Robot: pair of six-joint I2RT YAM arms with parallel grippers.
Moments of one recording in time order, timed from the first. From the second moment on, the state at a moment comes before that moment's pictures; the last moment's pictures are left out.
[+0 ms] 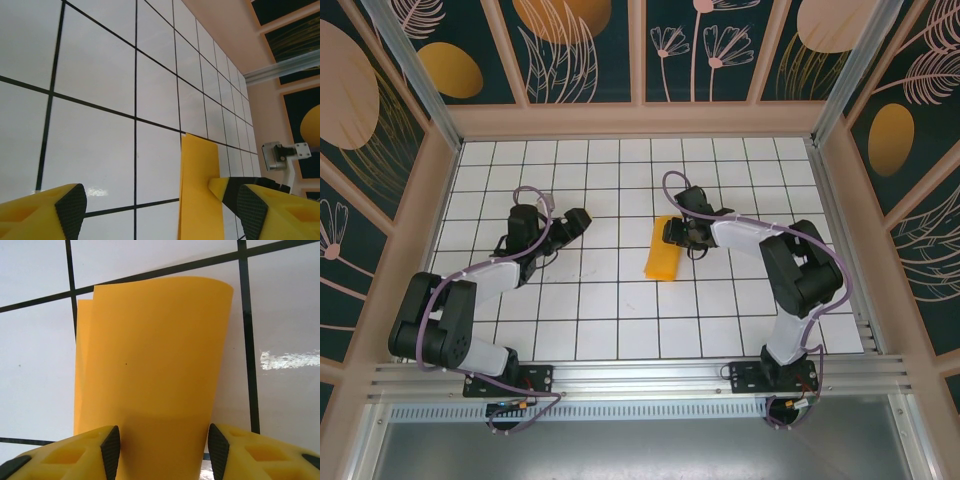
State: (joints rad) left arm -0.23 1.46 0.56 0.43 0.46 -0.86; right arm 0.54 1.80 1.04 -0.29 -0.03 0.64
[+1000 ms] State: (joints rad) left arm -0.50 1.79 0.81 0.44 0.52 -0.93; right arm 0.53 1.86 1.08 -0.34 -0.05 0.63
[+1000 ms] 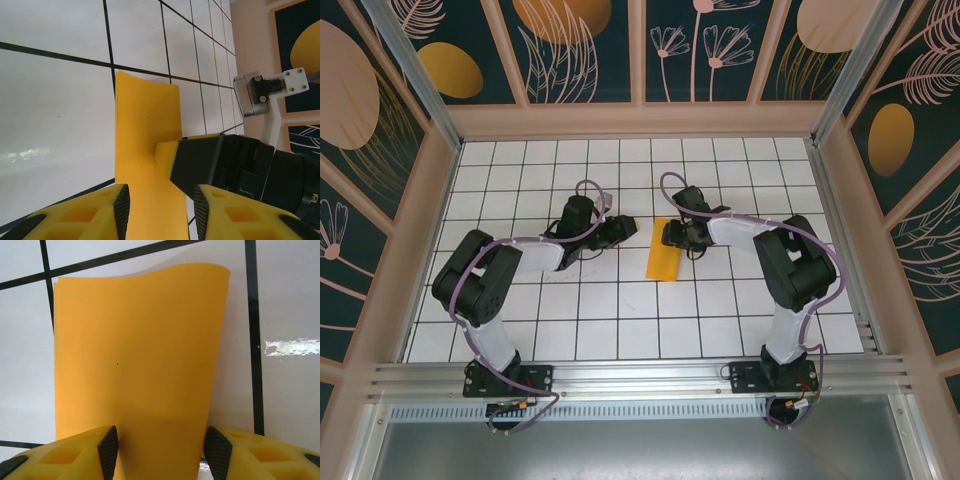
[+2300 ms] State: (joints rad) left arm -0.54 1.93 0.93 0.38 0.52 -0.91; right arm 0.54 1.89 1.11 -0.38 -0.02 0.57
